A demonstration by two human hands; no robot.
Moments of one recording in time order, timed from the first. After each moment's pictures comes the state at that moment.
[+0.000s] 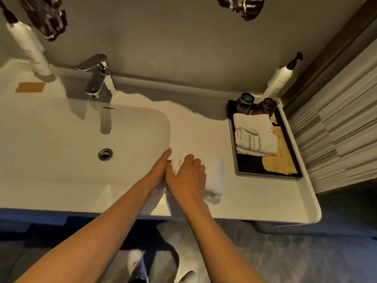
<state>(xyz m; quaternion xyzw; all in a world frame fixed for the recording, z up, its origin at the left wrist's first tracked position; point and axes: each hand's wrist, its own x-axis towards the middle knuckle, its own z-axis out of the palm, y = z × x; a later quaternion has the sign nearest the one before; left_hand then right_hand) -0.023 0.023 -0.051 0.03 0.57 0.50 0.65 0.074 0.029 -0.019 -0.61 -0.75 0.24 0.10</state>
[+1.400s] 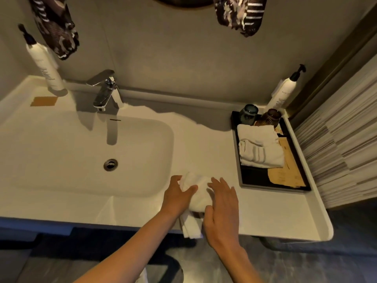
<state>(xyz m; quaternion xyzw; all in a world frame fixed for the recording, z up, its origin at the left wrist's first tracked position) 0.036 0.008 -0.063 0.21 0.73 0.45 0.46 0.176 0.021 -0.051 -0.49 -0.80 0.24 0.24</state>
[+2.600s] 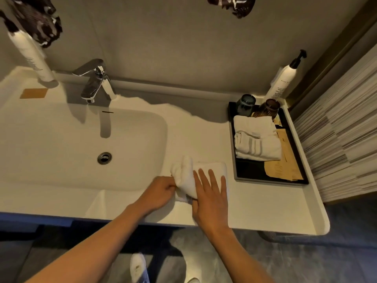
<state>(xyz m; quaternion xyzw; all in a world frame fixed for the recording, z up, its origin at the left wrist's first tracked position) -0.006 0.001 -0.097 0.47 0.73 0.33 0.38 0.180 0.058 -0.101 -0.40 -0.90 0.10 0.11</state>
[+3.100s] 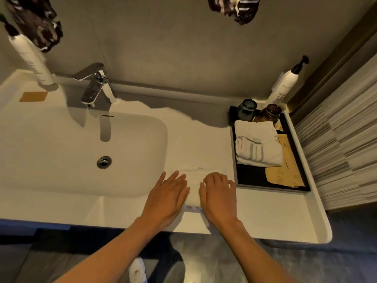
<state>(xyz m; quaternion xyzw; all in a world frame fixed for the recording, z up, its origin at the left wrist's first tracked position) 0.019 0.004 -0.105 0.63 0.75 0.18 0.11 0.177 0.095 -0.092 -0.48 -0.87 0.09 0.12</state>
